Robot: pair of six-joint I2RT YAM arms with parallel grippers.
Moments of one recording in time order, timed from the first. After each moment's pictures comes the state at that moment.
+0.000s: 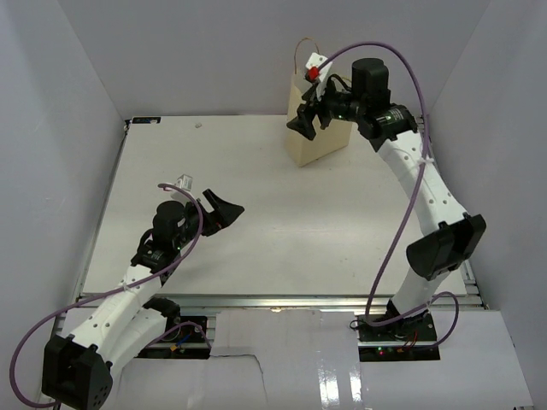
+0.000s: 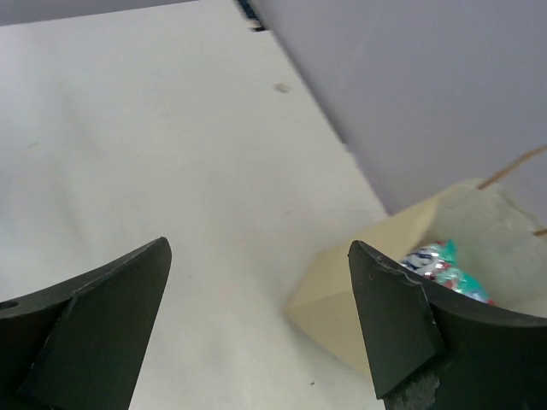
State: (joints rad) left arm -0.37 0.81 0.48 0.04 0.22 -0.83; right arm 0.42 1.78 1.98 -0.46 -0.56 -0.41
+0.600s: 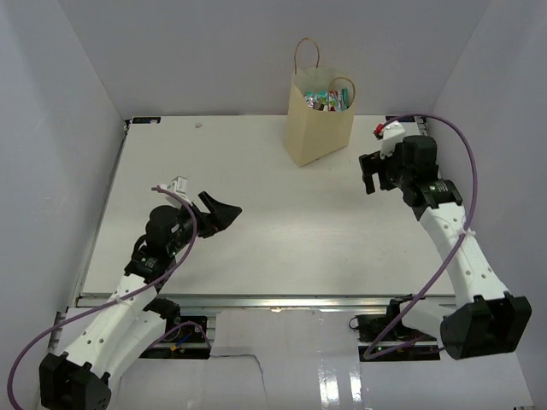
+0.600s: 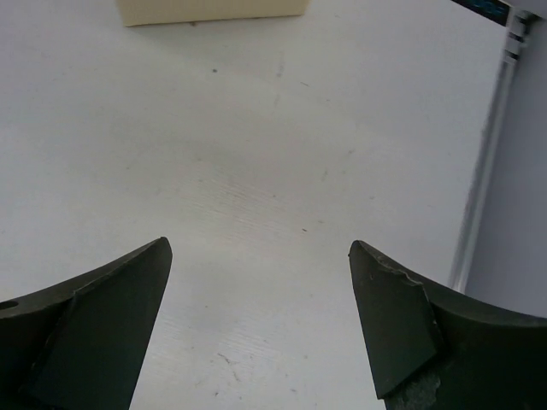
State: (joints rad) left arm -0.37 0.72 0.49 -0.01 0.23 -0.82; right arm 0.16 1.21 1.16 -0.54 -0.15 -0.28
